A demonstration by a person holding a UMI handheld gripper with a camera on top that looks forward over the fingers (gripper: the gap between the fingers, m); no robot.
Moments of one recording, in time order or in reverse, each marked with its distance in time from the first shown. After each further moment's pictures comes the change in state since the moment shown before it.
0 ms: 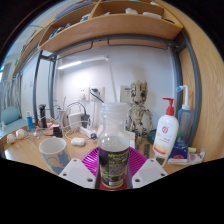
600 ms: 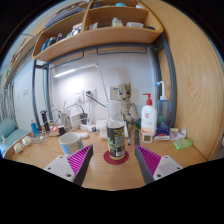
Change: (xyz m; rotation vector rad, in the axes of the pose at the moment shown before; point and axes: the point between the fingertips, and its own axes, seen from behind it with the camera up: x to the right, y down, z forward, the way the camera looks) arm -0.016 0.013 -0.112 -0.032 0.136 0.127
